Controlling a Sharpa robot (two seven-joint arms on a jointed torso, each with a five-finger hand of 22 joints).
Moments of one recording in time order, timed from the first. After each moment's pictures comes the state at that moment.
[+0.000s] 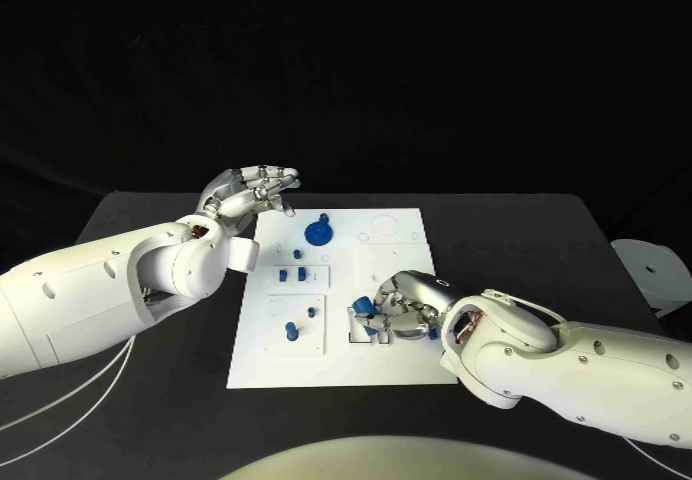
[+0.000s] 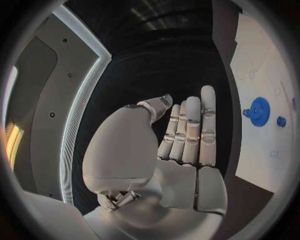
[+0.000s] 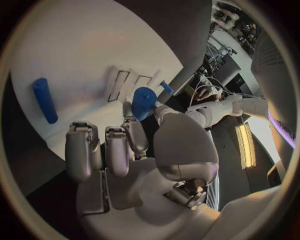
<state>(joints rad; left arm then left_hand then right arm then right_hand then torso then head) 1.11 -0.89 0.03 1.50 -0.01 -0.29 0.43 1.39 -0.18 0.59 0.08 0.05 0.82 0.20 0.44 0.17 0.91 0.13 0.48 0.09 1.03 0.05 1.21 0.33 0.17 1.04 0.14 0.82 0.47 1.03 -0.81 -0.13 1.82 -1.40 -0.42 -0.43 1.06 -0.04 0.23 0.29 0.22 0.95 0.11 0.45 0.65 1.41 -0.01 1.30 1.26 1.47 -0.07 1.51 1.31 0.05 1.47 0.04 1.41 1.31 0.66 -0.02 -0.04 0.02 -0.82</state>
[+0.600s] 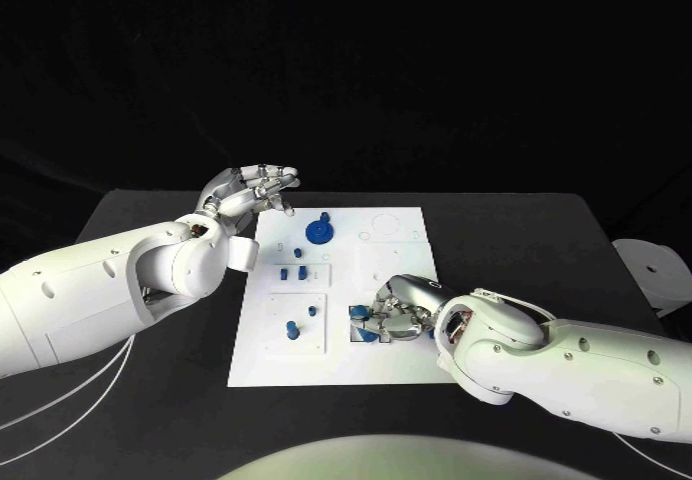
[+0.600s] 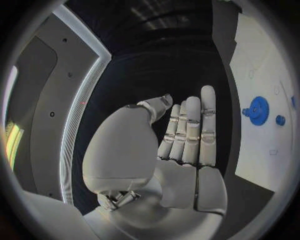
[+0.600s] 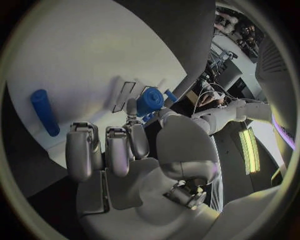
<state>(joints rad) 1.11 -0.89 0.03 1.50 -0.01 -0.29 0.43 1.39 -0.18 0.59 0.08 0.05 0.82 0.20 0.44 0.17 0.91 0.13 0.48 0.09 1.03 0.05 1.21 0.33 0.17 1.04 0.14 0.82 0.47 1.03 -0.78 -0.13 1.78 -1.42 -0.37 -0.46 1.01 -0.06 0.19 0.29 0.22 1.02 0.04 0.46 0.67 1.44 -0.02 1.33 1.31 1.47 -0.08 1.51 1.31 0.05 1.47 0.04 1.41 1.31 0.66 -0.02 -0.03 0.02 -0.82</state>
